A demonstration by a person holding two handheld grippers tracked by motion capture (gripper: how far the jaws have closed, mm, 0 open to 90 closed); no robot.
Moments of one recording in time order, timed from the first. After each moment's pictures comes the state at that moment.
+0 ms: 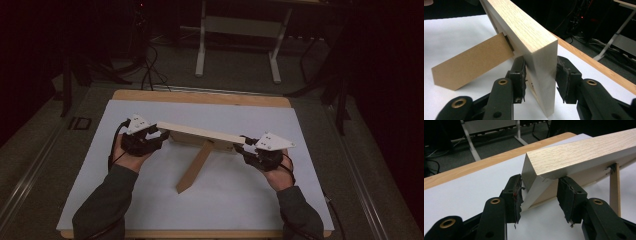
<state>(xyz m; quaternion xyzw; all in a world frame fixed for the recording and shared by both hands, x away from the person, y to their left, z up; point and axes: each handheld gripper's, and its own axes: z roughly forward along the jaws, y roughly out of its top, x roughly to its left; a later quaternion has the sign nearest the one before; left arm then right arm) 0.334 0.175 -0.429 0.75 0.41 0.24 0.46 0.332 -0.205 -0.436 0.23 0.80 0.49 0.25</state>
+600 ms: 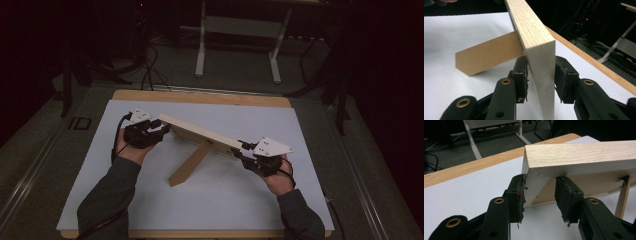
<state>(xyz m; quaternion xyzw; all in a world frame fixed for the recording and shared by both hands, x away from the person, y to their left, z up) 0.355 0.174 -0.426 0.74 0.43 0.23 0.46 0.317 -0.200 -0.433 0.20 0.81 0.49 0.24</state>
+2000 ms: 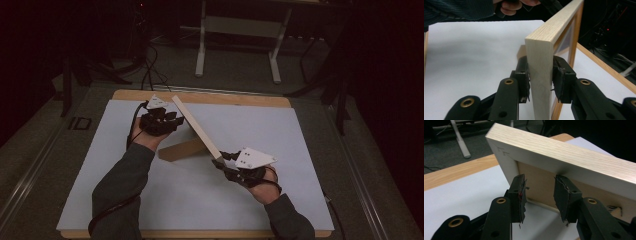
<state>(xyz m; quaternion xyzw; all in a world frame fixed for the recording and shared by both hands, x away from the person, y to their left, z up) 0.390 0.141 -0.415 0.76 0.43 0.19 0.46 0.288 -0.156 -0.430 0.14 0.82 0.51 0.21</state>
